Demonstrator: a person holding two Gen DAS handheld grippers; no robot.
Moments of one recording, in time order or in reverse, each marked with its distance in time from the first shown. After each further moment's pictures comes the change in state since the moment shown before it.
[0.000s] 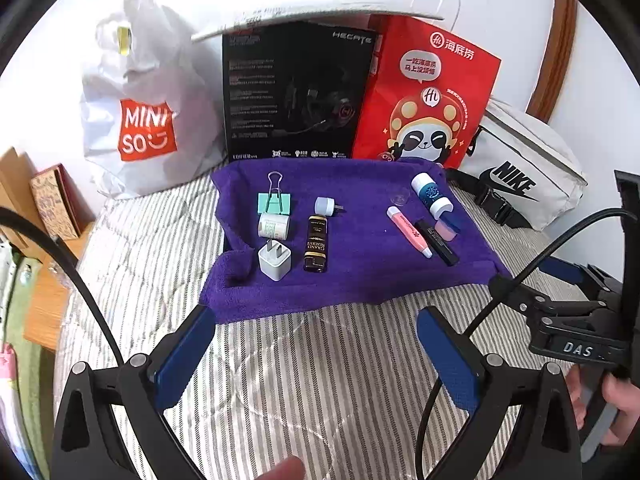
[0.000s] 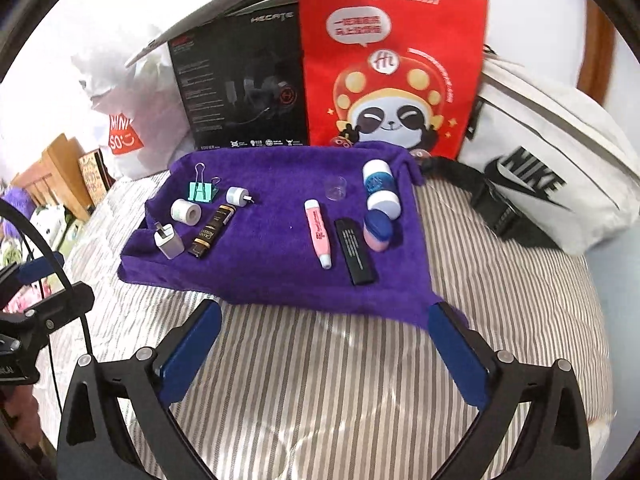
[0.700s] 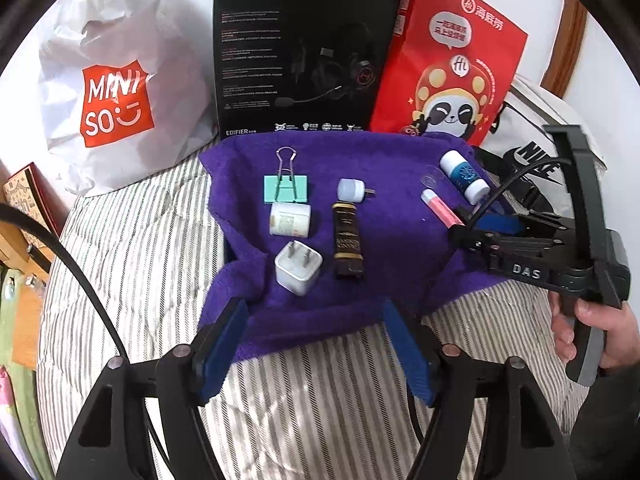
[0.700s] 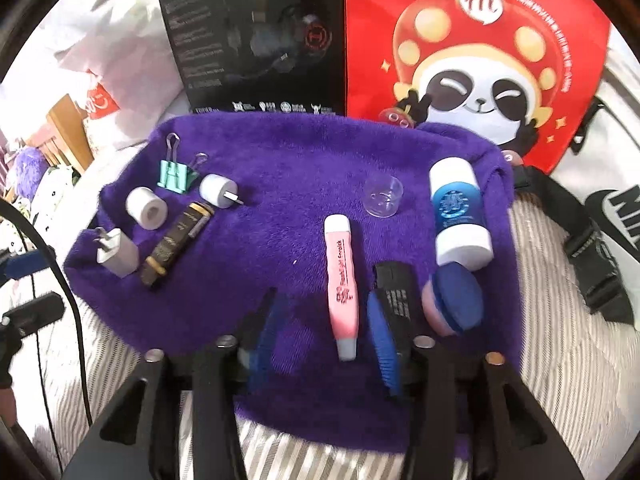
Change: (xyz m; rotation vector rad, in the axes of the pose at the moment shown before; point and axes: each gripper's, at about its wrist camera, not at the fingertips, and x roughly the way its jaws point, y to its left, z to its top) left arm 0.073 0.035 0.012 0.036 0.080 -0.055; right arm 0.128 0.010 0.044 -0.141 0.095 0.100
